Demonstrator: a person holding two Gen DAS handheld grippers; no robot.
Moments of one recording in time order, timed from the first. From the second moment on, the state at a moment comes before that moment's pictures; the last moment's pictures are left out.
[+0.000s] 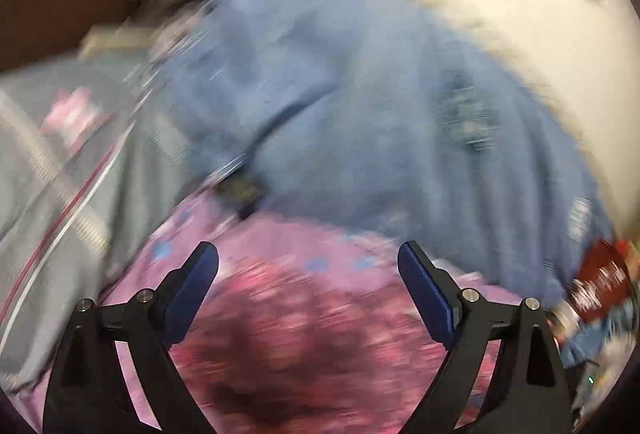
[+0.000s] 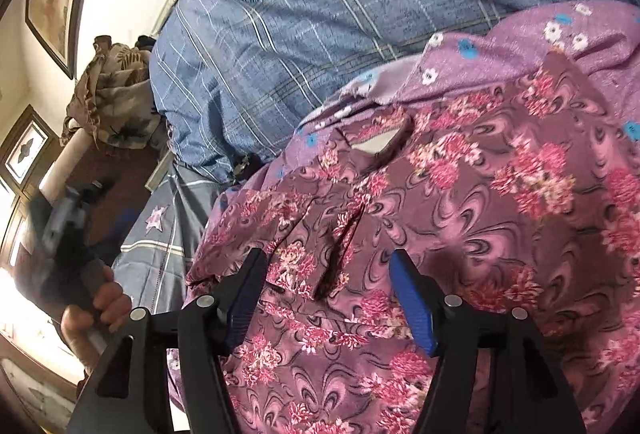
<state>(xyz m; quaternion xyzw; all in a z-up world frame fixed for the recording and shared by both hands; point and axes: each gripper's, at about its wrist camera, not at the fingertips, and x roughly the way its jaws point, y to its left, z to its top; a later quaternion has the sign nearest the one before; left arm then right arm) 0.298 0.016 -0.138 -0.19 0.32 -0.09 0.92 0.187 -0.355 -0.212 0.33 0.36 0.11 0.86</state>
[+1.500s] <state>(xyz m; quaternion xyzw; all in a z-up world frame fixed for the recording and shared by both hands) 0.318 -0.116 -0.222 0.02 0.46 -0.10 0.88 0.152 -0.465 -0.199 0.30 0.29 -0.20 0.88</state>
